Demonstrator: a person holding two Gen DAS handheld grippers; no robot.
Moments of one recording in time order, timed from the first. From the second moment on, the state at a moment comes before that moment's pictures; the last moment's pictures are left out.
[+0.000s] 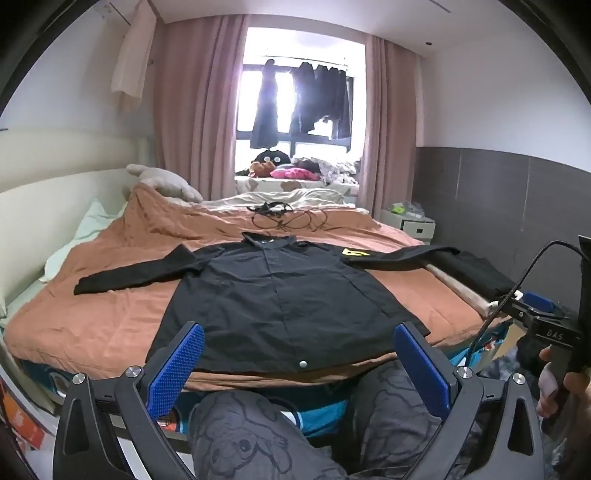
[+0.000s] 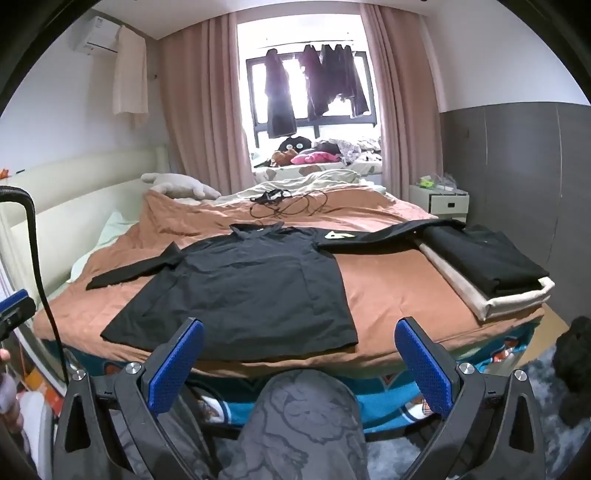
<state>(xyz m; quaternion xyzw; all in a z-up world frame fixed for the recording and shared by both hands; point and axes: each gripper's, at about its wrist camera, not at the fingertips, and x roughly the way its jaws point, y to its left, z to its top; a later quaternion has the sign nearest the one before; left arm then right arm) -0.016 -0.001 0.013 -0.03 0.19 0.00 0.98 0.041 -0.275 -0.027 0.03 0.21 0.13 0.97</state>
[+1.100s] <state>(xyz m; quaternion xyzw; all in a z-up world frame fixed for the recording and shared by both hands) -0.019 -0.004 0.010 -0.02 0.18 0.00 0.98 0.042 -0.267 -0.036 0.02 0.22 0.14 0.97</state>
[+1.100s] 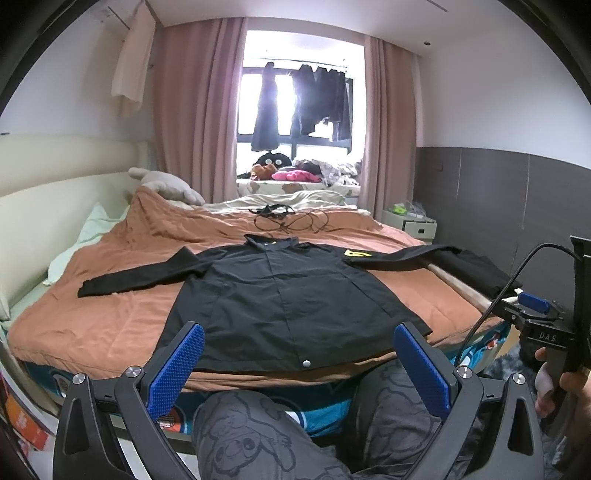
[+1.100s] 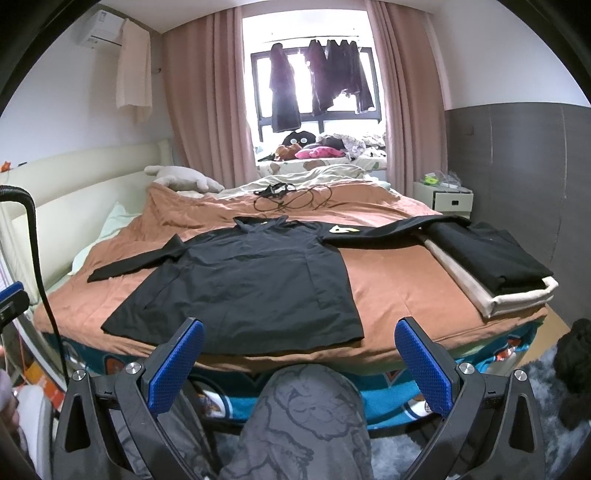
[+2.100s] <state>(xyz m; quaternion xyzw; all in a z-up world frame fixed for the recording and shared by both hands) -0.020 -0.006 0.007 -0.02 0.18 0.00 0.98 0.043 -0.260 -0.041 0.00 0.20 0.13 0.97</state>
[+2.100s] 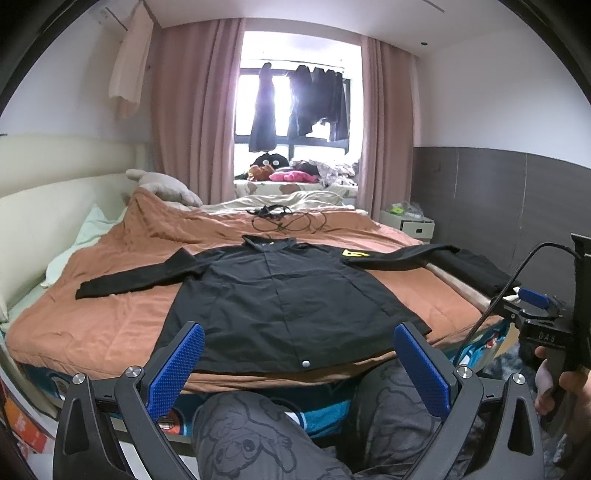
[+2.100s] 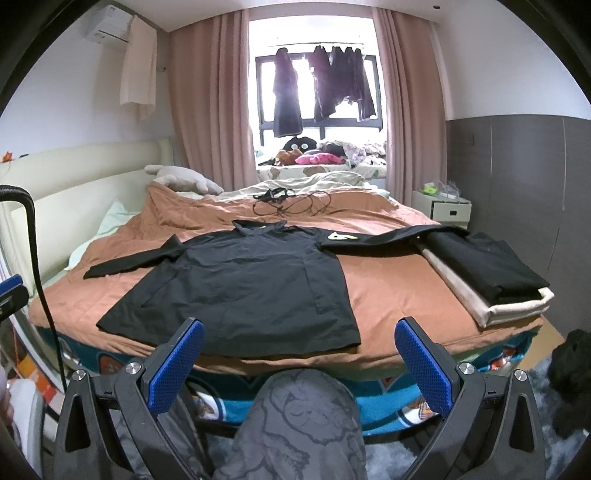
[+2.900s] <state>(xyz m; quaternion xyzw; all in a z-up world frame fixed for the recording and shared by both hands) 0.053 0.042 -0.017 -0.03 0.20 0.03 0.98 0.114 -0.237 -0.051 -0.01 0.22 0.14 0.96</state>
